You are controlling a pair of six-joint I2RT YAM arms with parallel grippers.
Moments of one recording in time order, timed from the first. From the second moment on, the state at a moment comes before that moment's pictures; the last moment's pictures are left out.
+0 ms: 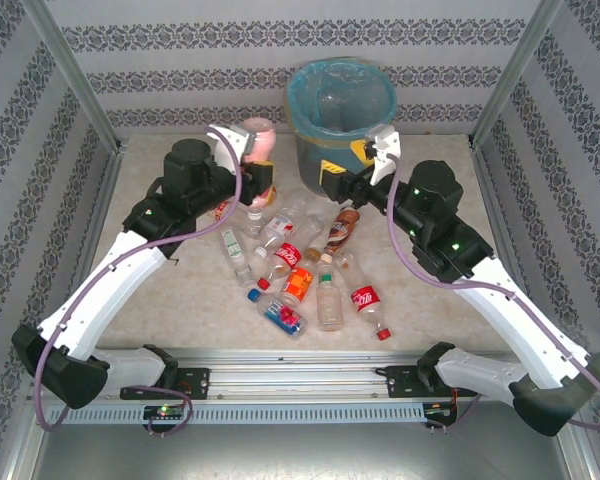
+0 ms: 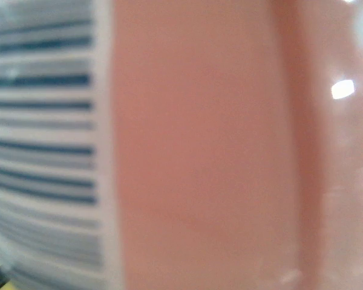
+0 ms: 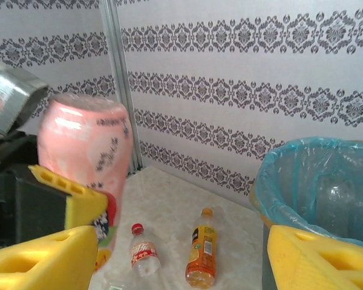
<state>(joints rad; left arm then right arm) -0.51 1.27 1.37 -0.37 0.16 -0.07 0.60 1.06 1.20 -0.13 -0.09 0.07</state>
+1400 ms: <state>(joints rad) -0.56 1.21 1.20 -0.10 0.53 0.06 0.61 1.31 1.41 -0.10 -0.59 0.14</state>
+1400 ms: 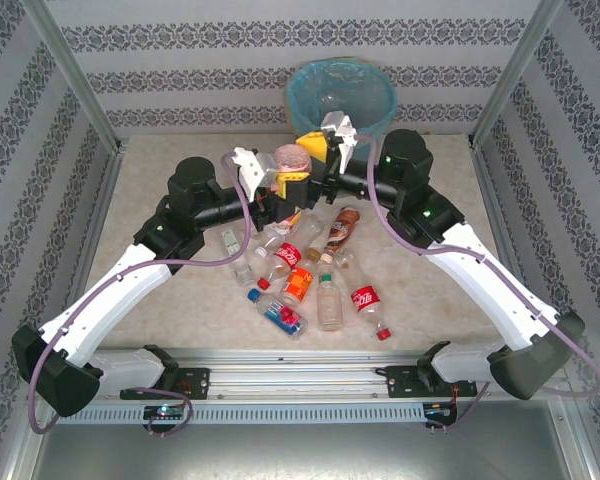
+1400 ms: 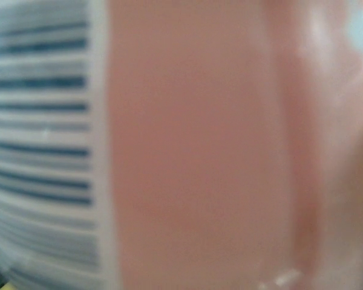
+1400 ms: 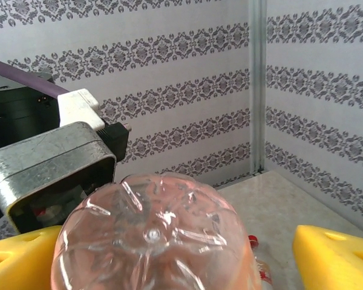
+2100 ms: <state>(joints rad) -0.57 1.20 1.20 -0.10 0.47 0.06 0.63 1.35 1.43 -0.10 -0.61 0.15</state>
